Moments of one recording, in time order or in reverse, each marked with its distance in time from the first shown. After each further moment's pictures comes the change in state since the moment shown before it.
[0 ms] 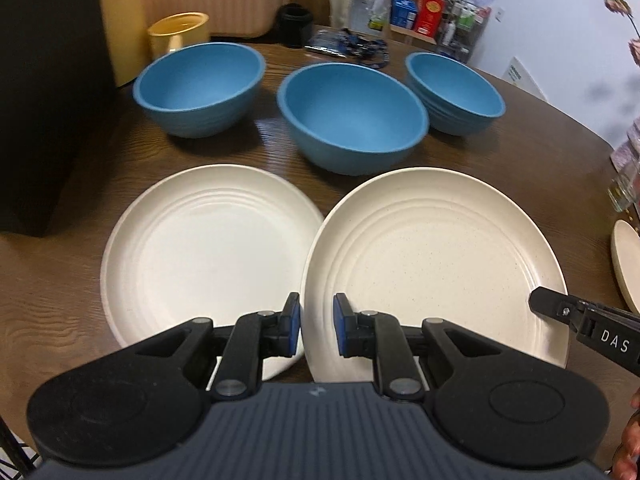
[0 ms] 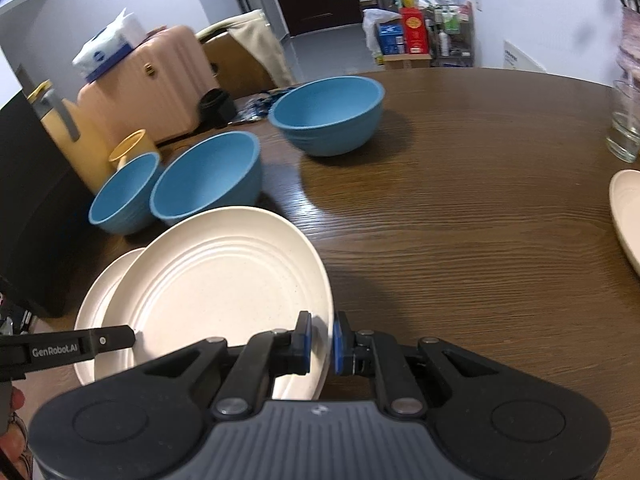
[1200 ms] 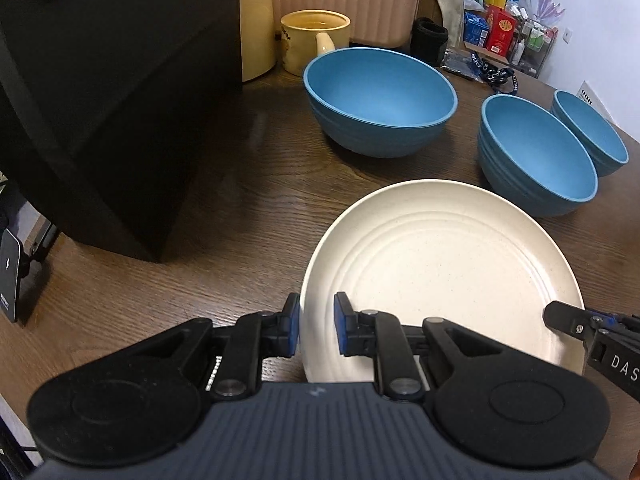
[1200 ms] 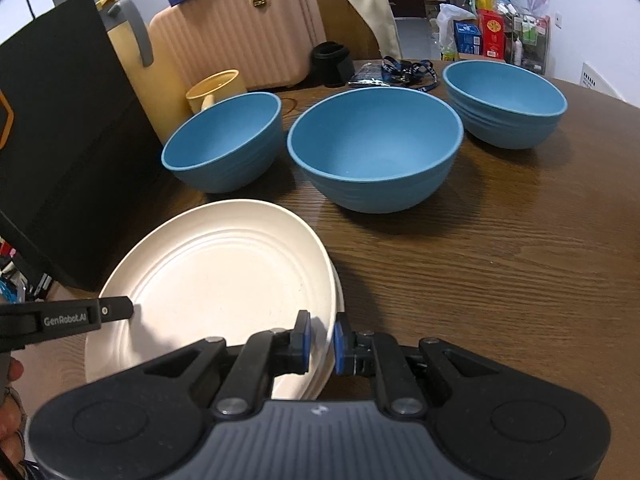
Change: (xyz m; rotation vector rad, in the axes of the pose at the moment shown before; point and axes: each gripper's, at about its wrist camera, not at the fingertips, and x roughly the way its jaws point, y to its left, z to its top) left arm 0.025 0.136 0.018 -0.054 -0.040 0.156; right arm 0.085 0.146 -0.002 -0.158 0.042 0.056
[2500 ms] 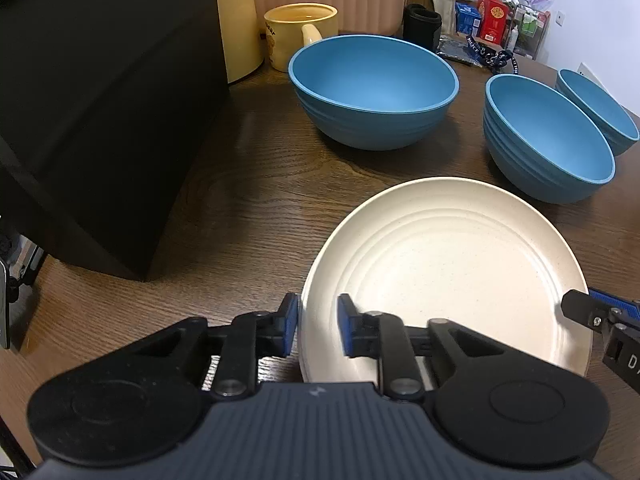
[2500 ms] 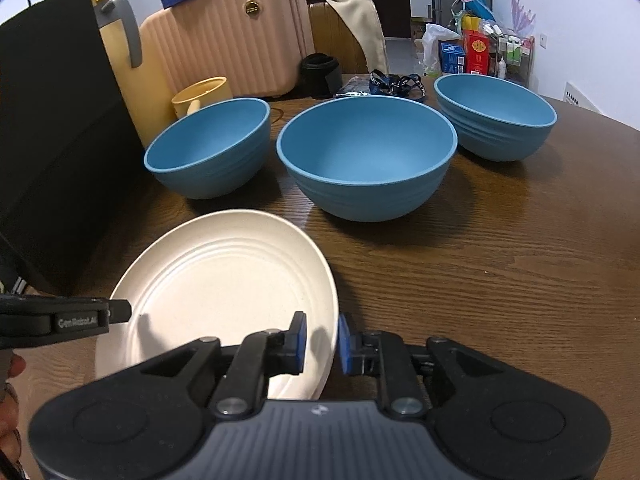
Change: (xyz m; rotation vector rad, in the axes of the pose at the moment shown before) left arm 0.024 -0.006 0.002 0.061 -0.005 0.017; right arm 0.006 0.003 -0.008 0.005 -0.065 -0.060
